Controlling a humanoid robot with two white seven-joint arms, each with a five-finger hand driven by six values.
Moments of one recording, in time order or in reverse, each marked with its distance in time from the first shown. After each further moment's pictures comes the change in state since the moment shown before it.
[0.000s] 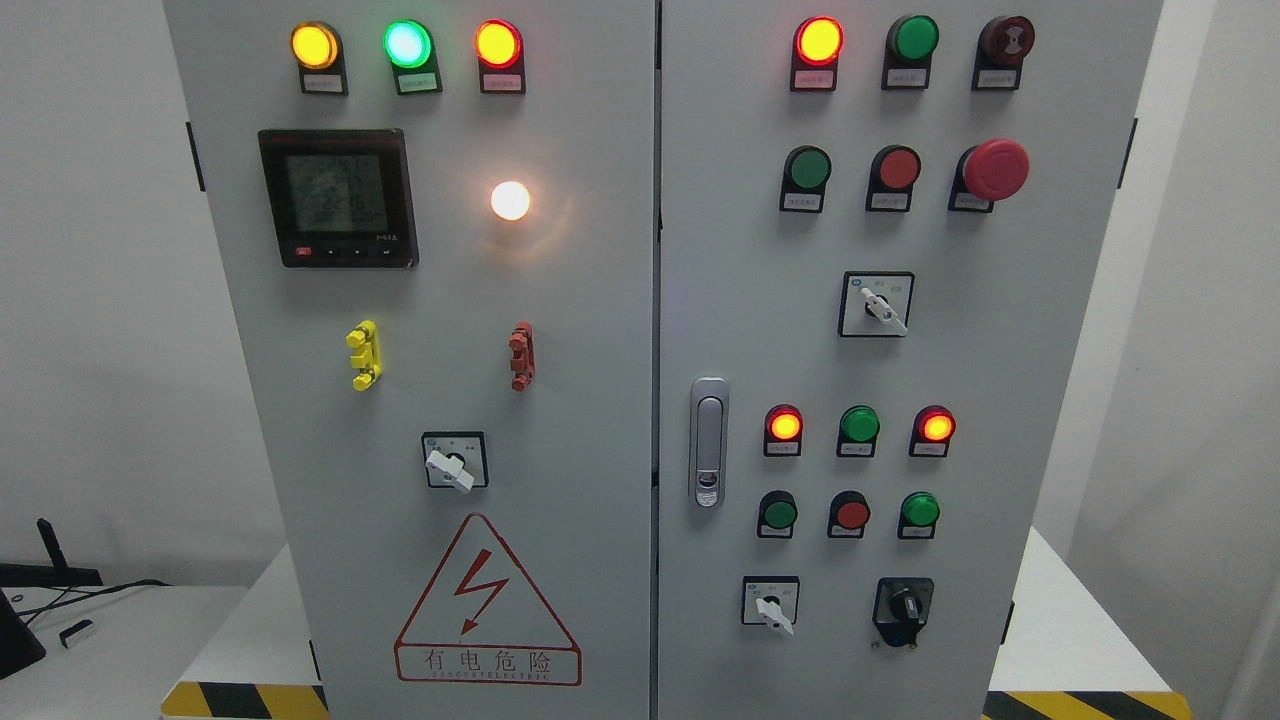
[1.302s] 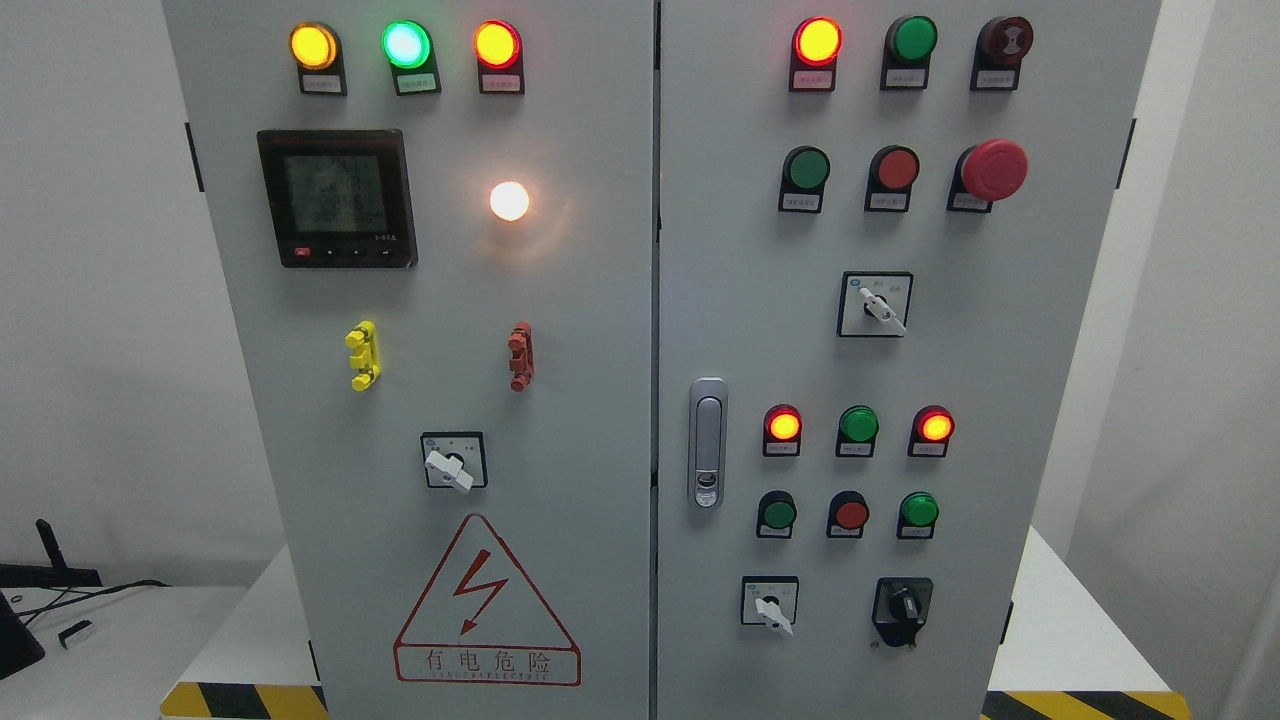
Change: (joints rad) left arm 0.000 0.000 0.000 0.000 0.000 0.000 0.000; right arm 0.132 -0.031 0.000 -0.165 0.009 0.005 0.004
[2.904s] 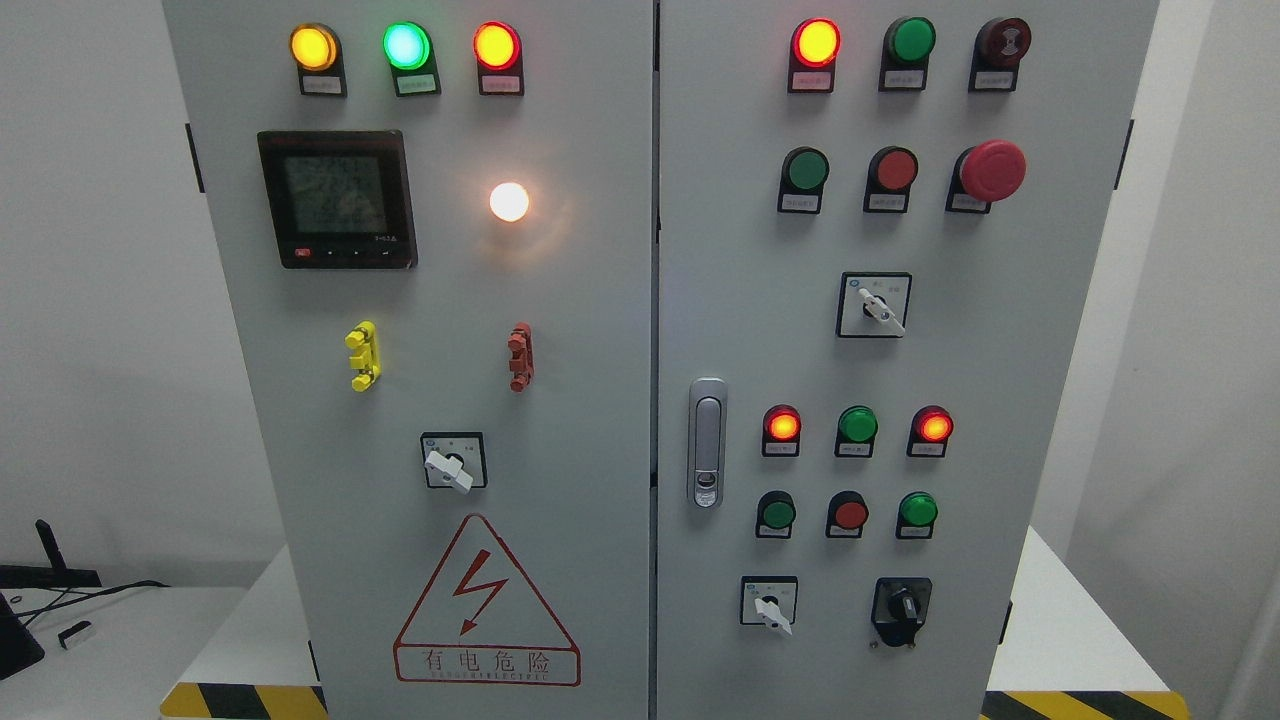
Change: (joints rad) left arm 0.000 0.000 0.000 0.000 0.000 0.000 0.000; right arm 0.568 -0.048 0.018 -0.834 0.132 -0.835 -0.275
